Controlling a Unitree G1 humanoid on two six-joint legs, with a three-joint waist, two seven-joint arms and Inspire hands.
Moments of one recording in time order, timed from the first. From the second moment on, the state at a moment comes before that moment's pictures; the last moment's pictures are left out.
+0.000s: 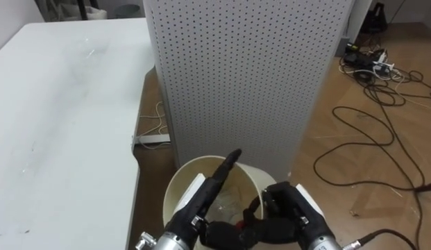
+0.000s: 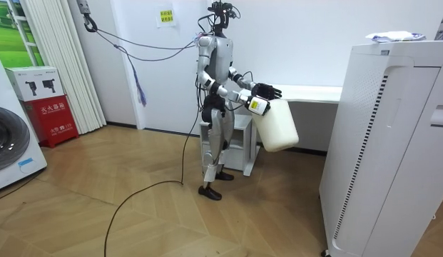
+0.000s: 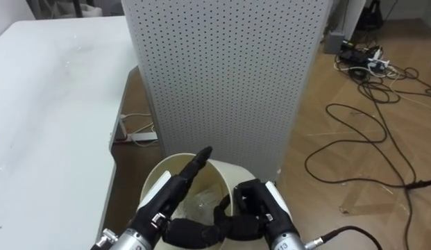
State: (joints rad) left arm -0.09 0.22 -0.46 0.33 0.01 -0.35 0.00; right arm -0.02 -0.28 0.26 0.35 0.08 -0.17 0.03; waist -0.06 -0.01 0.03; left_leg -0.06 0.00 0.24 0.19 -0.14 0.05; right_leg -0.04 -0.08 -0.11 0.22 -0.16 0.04
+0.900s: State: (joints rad) left arm -0.05 0.23 -0.26 0.18 -0.03 -0.37 0.16; right arm 0.07 -0.30 0.10 0.30 0.08 -0.17 -0.03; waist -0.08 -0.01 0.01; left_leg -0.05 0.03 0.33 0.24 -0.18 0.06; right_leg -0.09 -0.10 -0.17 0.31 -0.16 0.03
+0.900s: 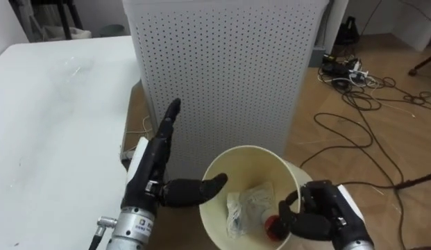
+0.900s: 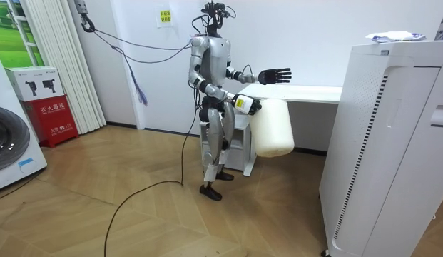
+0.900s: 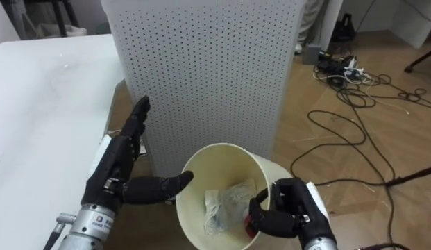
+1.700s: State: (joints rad) left arm 0.08 0.26 -0.27 0.63 -0.03 -0.30 0.12; right arm 0.10 -0.26 0.14 0.34 0.13 -0.17 0.03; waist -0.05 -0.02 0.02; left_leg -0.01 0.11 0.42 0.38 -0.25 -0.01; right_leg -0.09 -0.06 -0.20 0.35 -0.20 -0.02
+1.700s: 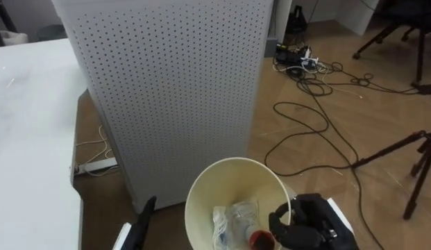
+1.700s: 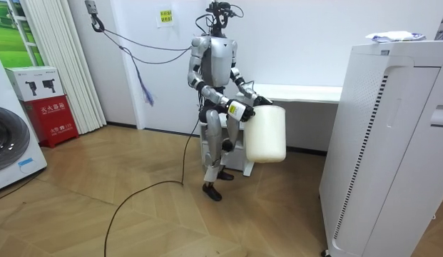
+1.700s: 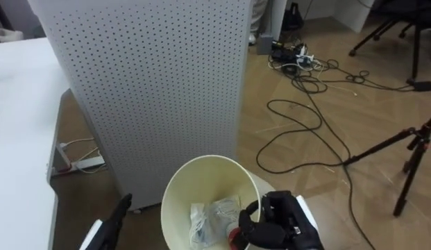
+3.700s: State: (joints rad) left arm 0.11 0.23 -0.19 0.76 0.08 -0.29 0.23; right arm 0.08 -0.30 0.21 0.39 0.19 -0.16 0.01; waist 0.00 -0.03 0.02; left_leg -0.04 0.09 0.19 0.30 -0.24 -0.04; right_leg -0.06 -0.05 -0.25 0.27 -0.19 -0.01
